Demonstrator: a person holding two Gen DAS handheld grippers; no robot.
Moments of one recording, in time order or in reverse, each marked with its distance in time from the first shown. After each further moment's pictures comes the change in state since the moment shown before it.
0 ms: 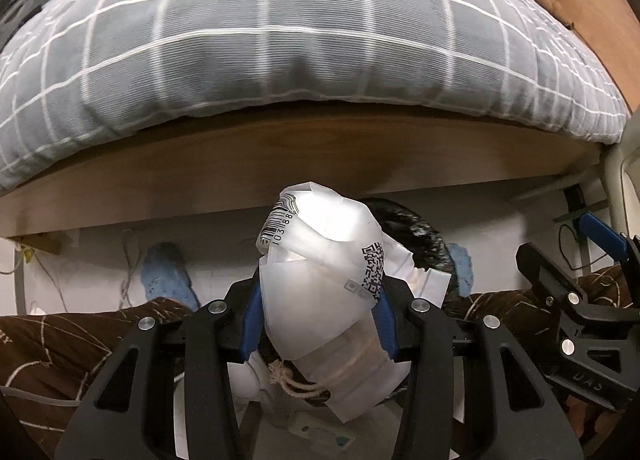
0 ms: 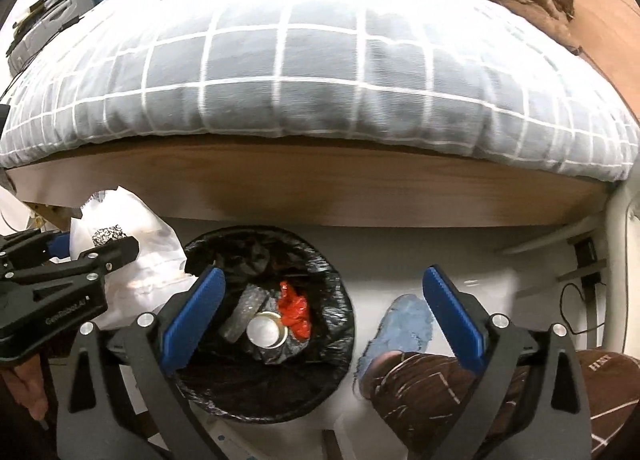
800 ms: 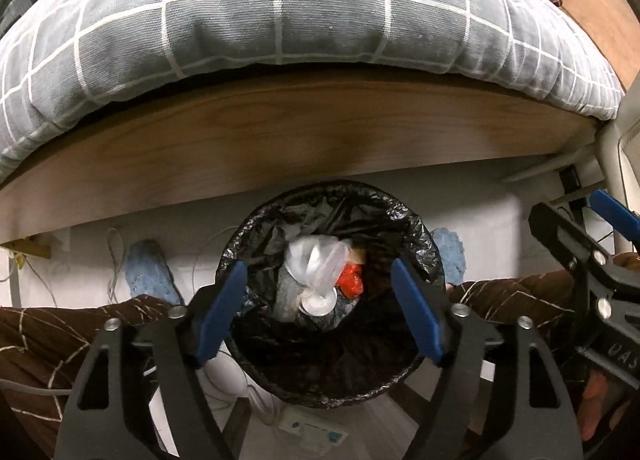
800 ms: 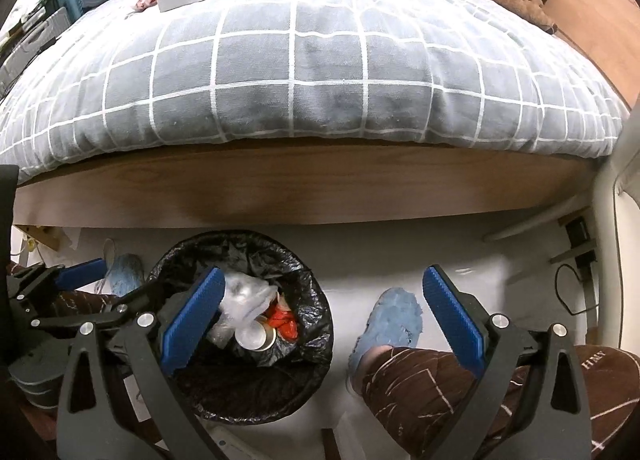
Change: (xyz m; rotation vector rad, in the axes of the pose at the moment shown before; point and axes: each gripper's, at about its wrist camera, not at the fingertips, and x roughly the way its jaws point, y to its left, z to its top) left arm 0.022 -0.027 -0.010 0.042 0.036 -0.012; right arm -0.002 -0.022 0.001 0.068 0.003 -0.053
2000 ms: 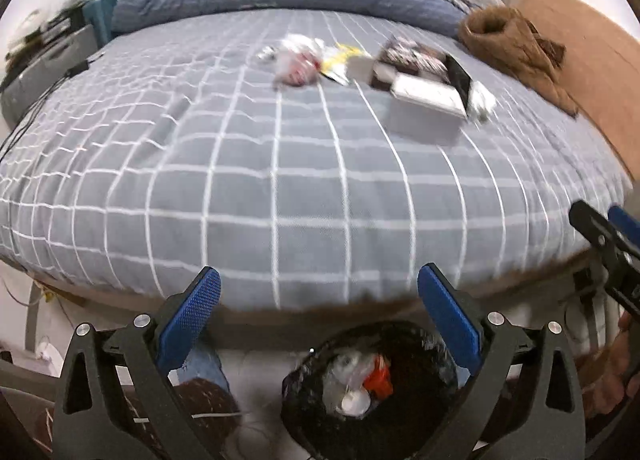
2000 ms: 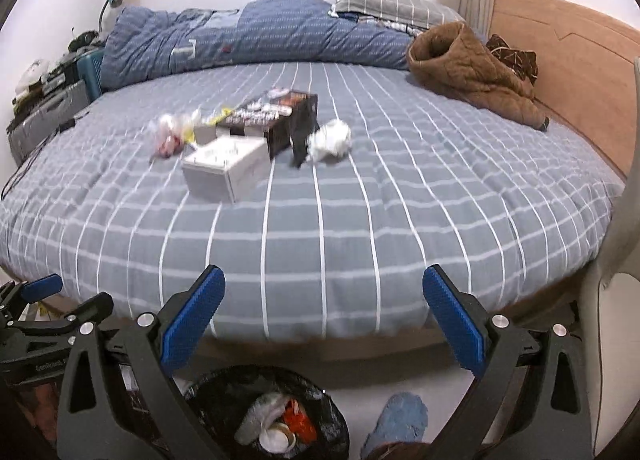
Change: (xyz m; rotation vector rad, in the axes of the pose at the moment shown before) left arm -0.112 0.072 0.076 -0.120 -0.369 0.086; right arm -0.075 0.014 0.109 0.030 -0.365 0.042
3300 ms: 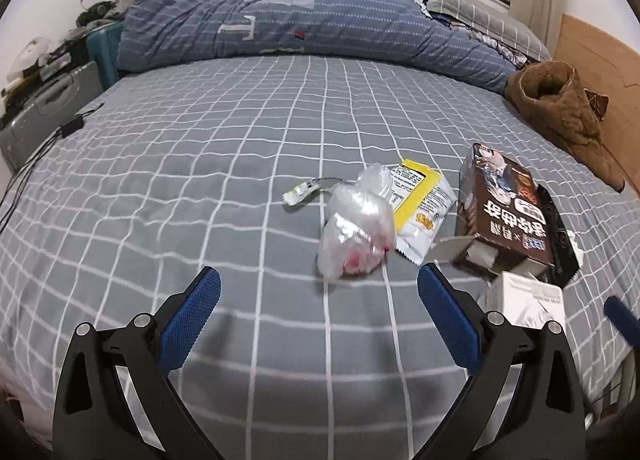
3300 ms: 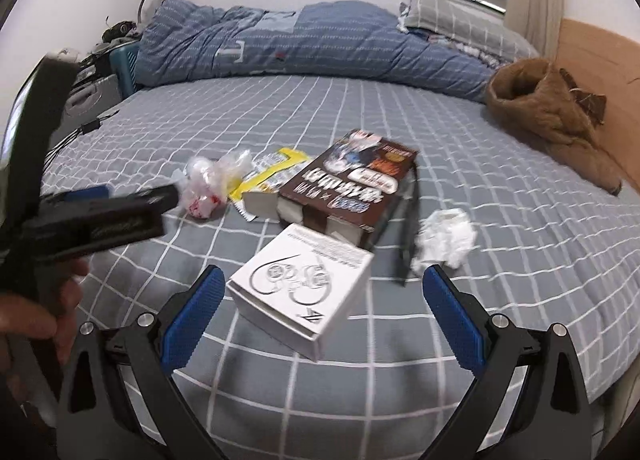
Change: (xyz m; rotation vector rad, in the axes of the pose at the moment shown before) left arm 0.088 0.035 0.168 -0.001 -0.113 0.077; right arm 0.100 0.083 0.082 -0.134 0.002 0.144
